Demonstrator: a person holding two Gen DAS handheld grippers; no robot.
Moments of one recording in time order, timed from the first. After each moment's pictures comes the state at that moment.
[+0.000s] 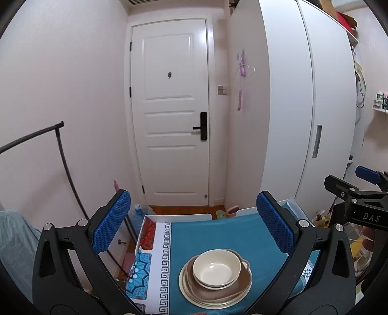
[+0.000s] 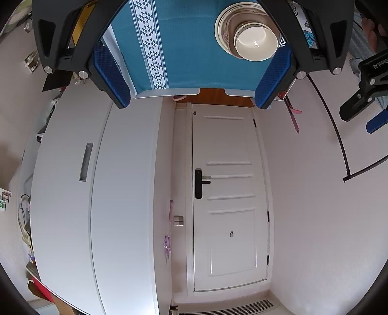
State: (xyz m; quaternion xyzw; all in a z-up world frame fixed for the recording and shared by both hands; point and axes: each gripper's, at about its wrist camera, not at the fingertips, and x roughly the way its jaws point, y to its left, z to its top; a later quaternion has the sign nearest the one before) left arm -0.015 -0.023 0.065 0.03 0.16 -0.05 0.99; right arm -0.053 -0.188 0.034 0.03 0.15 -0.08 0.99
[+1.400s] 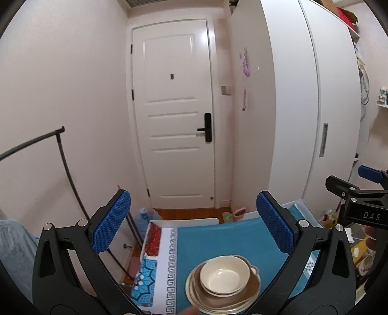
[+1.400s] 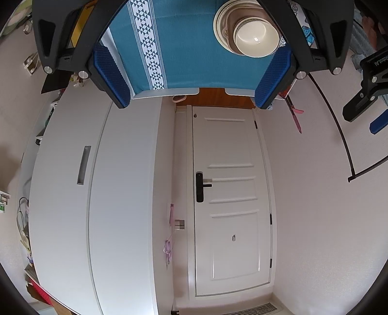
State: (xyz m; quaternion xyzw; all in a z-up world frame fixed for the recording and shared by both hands) left arm 0.008 -0.016 0.065 0.05 0.15 -0.04 0.99; right arm -0.043 -0.194 0.037 0.03 0.16 -0.08 0.98
